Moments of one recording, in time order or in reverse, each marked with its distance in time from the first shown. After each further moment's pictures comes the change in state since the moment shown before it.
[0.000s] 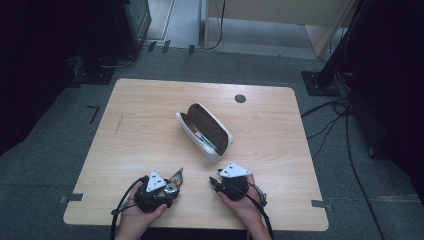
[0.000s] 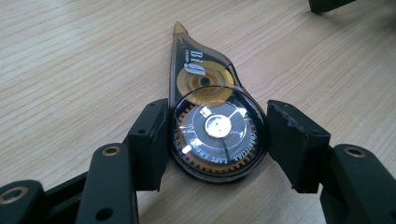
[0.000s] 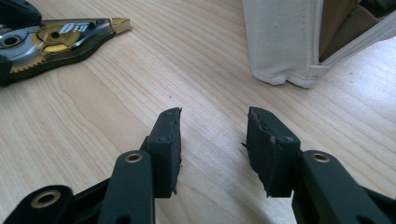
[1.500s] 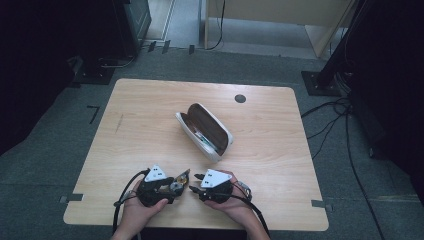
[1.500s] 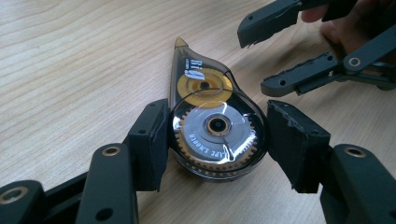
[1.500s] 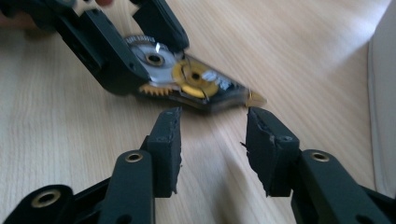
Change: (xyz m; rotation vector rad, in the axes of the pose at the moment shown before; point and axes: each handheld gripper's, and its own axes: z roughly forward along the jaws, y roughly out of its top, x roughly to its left) left arm 0.007 0.018 0.001 0.005 -0.163 -0.060; right arm 0.034 0.018 0.019 -0.106 0.260 -0.339
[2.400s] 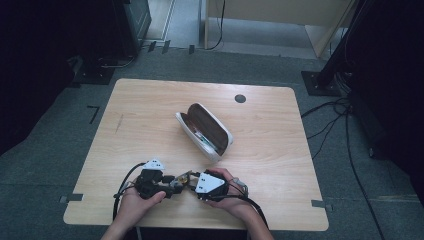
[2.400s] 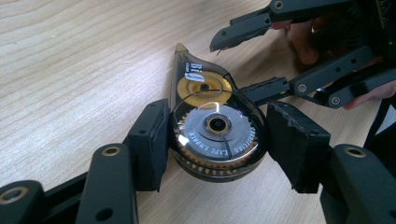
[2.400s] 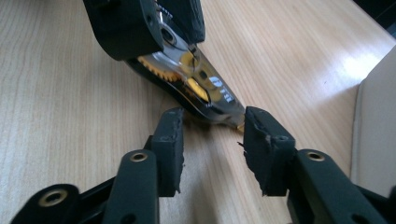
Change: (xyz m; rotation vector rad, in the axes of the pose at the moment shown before) left arm 0.014 0.019 -0.004 0.078 -0.119 -0.070; right arm 0.001 0.002 0.012 0.008 -0.038 -0.263
